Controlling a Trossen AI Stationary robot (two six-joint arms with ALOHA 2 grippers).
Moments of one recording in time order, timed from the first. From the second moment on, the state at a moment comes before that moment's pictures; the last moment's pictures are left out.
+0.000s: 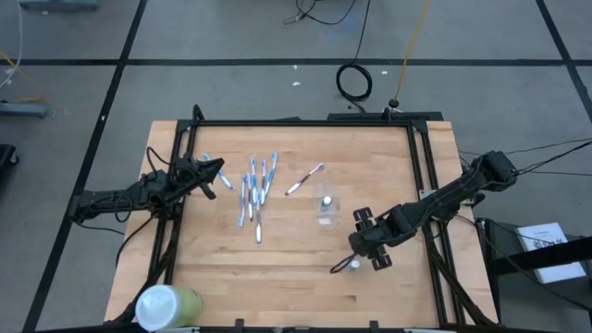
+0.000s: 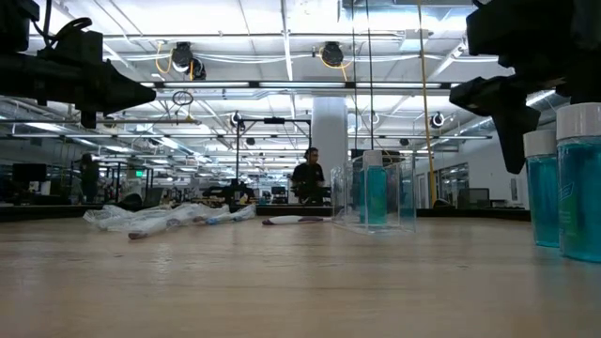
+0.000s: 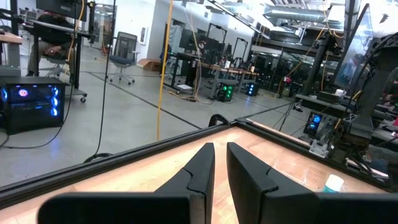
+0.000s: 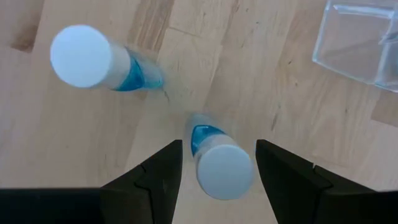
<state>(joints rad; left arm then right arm) 0.09 0.02 0.02 0.11 -0.50 -0.19 0.45 1.46 0.91 -0.72 0.04 0.14</state>
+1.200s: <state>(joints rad) 0.09 0.02 0.02 0.11 -0.50 -0.19 0.45 1.45 0.88 -0.65 0.07 0.08</state>
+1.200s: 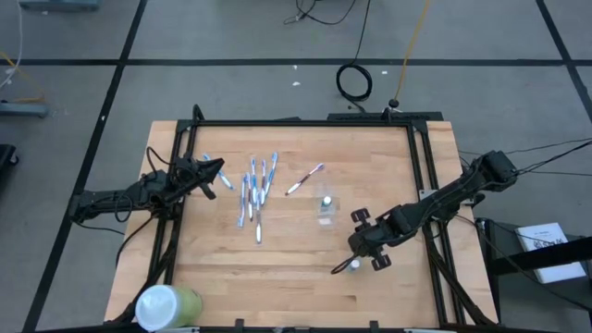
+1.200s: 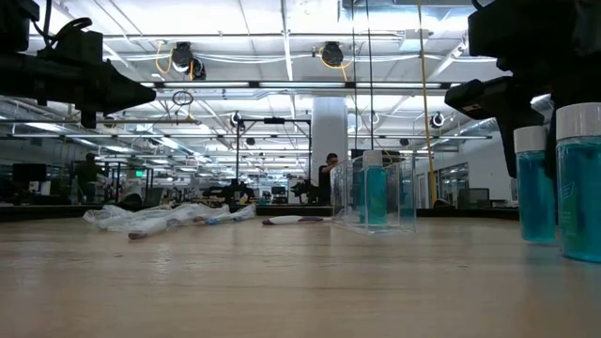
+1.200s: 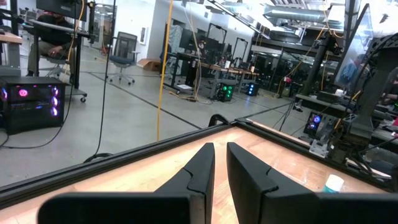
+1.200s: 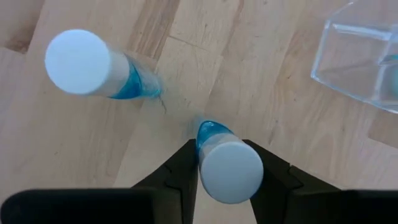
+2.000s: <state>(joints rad) 0.09 0.02 0.02 0.11 -0.50 -0.19 0.24 1.15 0.88 -0.36 0.21 -0.06</state>
